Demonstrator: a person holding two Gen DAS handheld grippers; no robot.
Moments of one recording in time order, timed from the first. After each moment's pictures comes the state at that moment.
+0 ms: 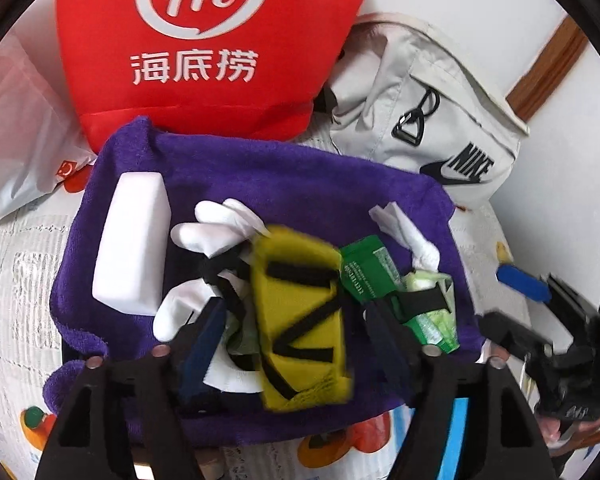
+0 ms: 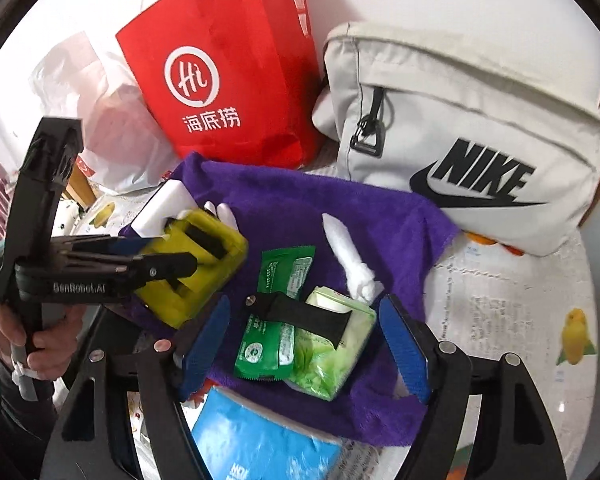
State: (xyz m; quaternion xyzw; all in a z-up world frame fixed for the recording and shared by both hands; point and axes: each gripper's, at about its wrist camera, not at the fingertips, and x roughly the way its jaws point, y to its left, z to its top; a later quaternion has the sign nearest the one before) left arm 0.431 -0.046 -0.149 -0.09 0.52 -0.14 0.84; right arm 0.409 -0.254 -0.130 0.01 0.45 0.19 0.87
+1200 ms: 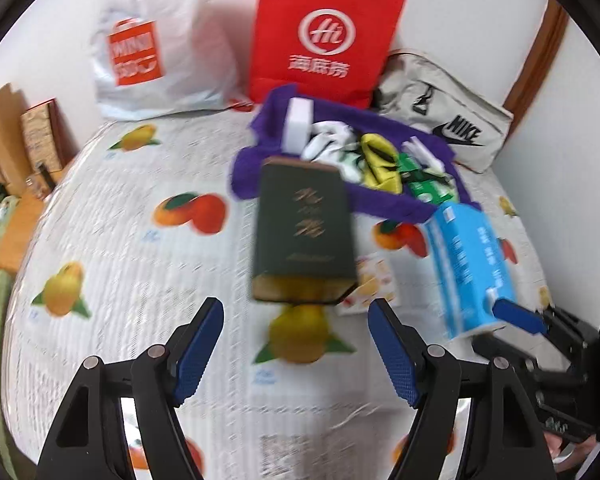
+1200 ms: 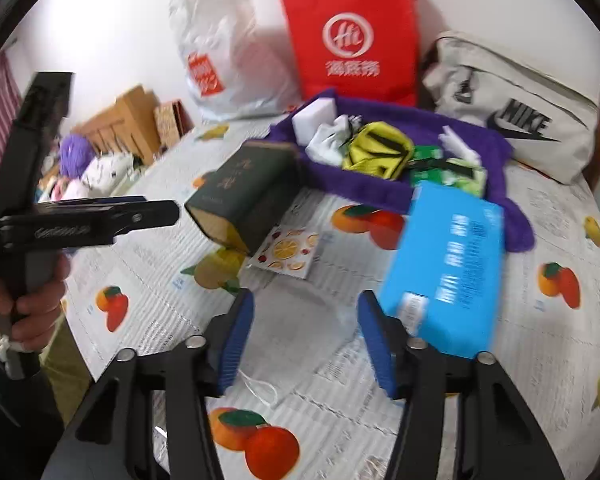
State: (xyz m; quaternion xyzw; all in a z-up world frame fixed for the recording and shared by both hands) left arm 0.187 0.050 -0.119 -0.07 0.47 -0.03 0.88; right arm 0.191 -0.165 -0.132 -0.03 0.45 0.25 0.86
